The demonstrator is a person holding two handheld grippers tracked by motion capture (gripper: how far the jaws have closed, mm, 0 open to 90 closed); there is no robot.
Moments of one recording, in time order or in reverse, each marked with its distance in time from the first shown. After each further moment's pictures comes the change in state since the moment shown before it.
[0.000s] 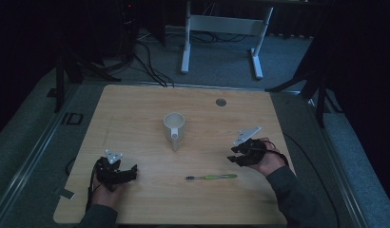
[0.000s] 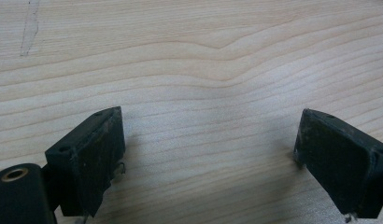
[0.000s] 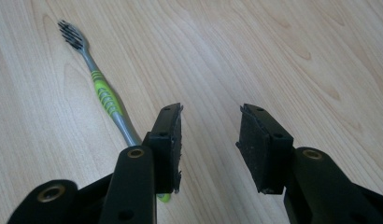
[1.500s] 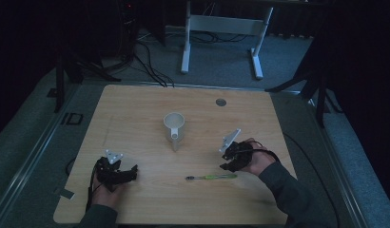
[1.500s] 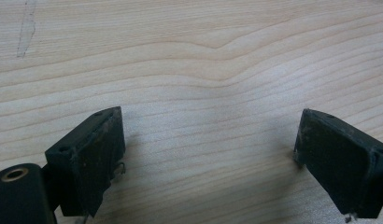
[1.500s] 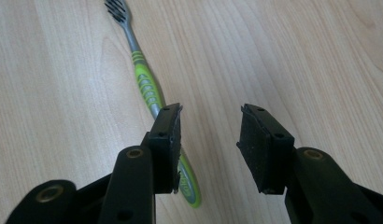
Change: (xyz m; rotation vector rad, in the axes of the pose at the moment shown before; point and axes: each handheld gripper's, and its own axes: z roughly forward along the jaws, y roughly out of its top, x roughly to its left) left arm -0.001 0.000 0.000 0.000 -0.005 0.005; right arm 0.018 0.025 0.023 0.161 0.119 -0.140
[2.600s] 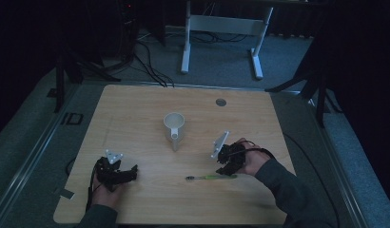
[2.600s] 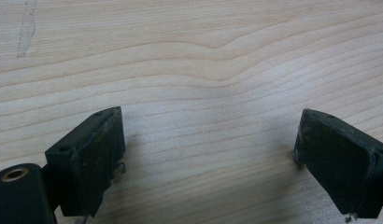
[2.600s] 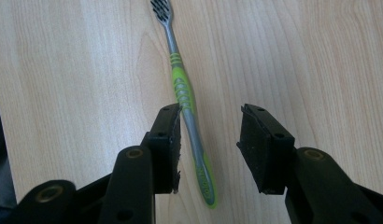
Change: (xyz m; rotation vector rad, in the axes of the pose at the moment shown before) left arm 0.000 0.000 0.000 -0.002 0.000 -0.001; right arm 0.016 0.025 -0.002 0.101 0.053 -0.121
